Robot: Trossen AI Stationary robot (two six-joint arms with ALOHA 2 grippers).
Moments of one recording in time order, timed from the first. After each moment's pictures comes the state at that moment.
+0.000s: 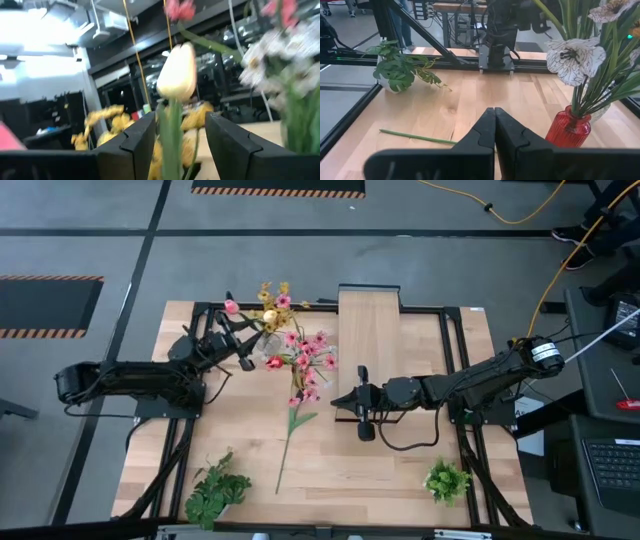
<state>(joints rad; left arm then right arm) 0.45 0.85 0.10 1.12 -0.06 0.27 0.24 1.41 0.76 0.42 0.23 0.02</state>
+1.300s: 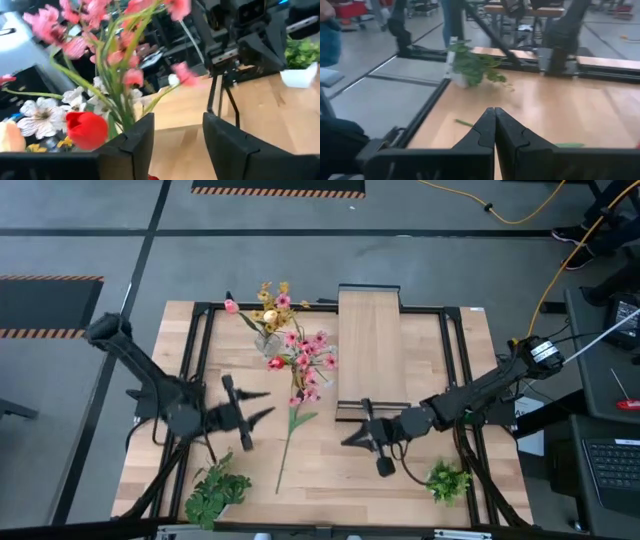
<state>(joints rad) -0.74 1.08 0.67 0.31 -1.16 0.32 0.48 1.41 0.77 0.40 0.23 0.07</state>
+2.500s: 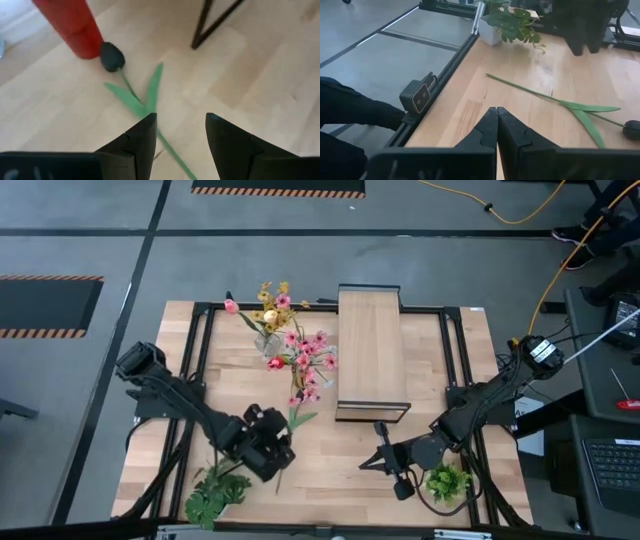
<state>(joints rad) -0.58 1.64 1.21 -0.81 -0.66 -1.25 0.68 1.41 0.77 0.20 0.35 0.12</state>
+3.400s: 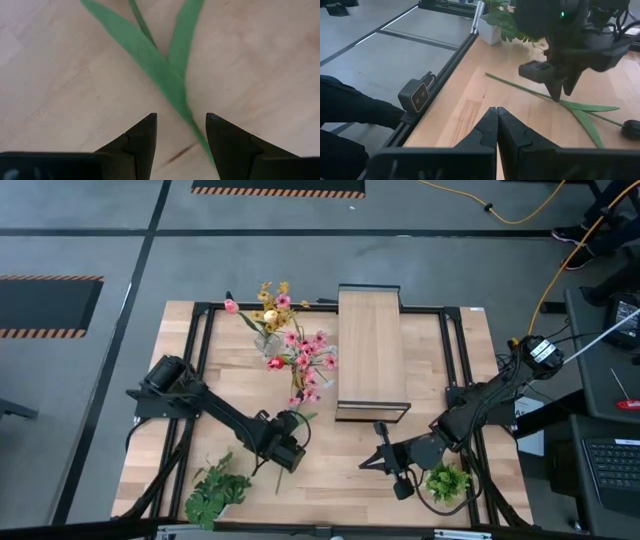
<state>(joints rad) -0.47 1.89 1.16 -0.72 -0.42 -1.31 0.68 1.41 0.77 0.20 0.35 0.12</state>
